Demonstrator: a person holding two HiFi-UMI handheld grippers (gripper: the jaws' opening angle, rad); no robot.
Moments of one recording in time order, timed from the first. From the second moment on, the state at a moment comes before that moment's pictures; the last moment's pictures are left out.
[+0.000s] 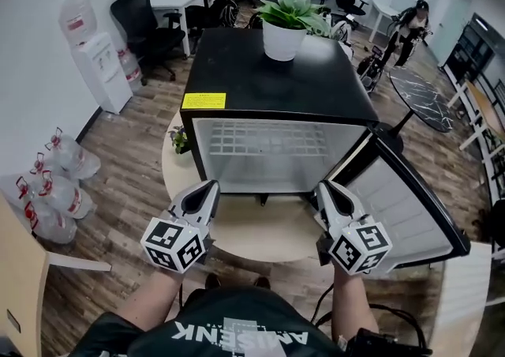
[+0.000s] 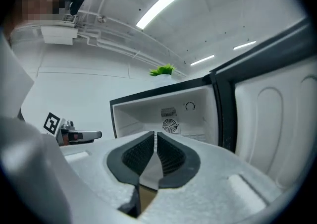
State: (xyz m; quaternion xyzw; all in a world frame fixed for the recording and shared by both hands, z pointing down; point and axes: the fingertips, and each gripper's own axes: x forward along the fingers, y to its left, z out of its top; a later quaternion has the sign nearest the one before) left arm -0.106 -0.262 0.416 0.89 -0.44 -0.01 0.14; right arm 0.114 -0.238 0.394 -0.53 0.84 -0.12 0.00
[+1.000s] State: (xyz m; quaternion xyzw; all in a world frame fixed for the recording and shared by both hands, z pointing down) left arm -0.095 -0.255 0.371 0.88 -0.46 0.01 0.05; right arm 0.118 -0.198 0.353 -0.54 0.84 -0.06 -0.02
